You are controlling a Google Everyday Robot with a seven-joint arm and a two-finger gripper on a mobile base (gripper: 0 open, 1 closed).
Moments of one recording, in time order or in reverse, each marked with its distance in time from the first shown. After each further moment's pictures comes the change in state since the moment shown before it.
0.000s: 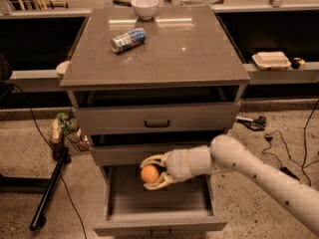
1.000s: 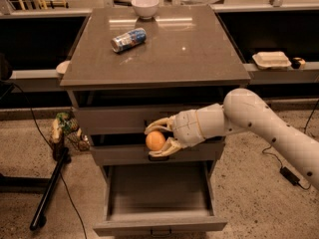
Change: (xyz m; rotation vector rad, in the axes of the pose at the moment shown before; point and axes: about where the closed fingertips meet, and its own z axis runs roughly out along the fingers) arm -0.090 -0.082 -0.073 -0.004 0.097 -0.054
